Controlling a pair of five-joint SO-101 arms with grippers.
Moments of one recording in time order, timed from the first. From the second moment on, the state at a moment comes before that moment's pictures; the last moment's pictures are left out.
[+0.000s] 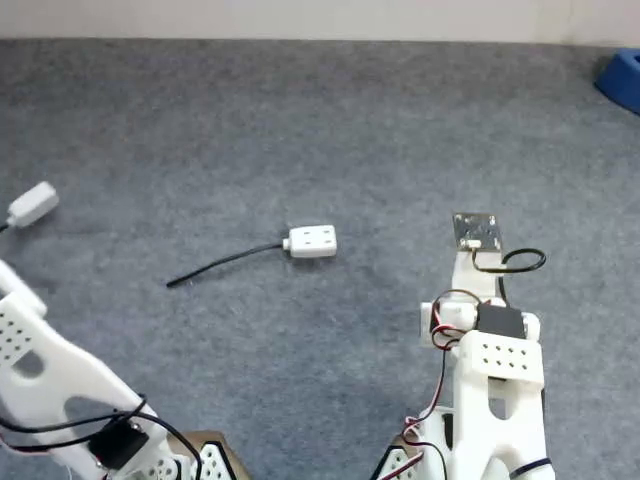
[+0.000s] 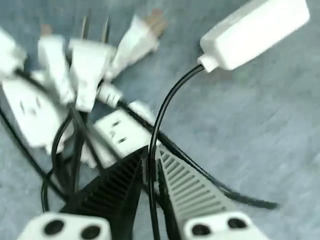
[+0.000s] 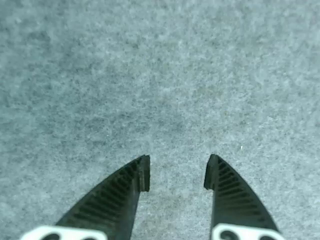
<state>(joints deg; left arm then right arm) -56.1 53.6 -63.8 101.1 -32.2 4.0 -49.3 66.5 61.4 9.1</state>
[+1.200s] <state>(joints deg) -56.7 65.0 -79.0 88.0 -33.7 2.3 -49.3 66.5 61.4 9.1</state>
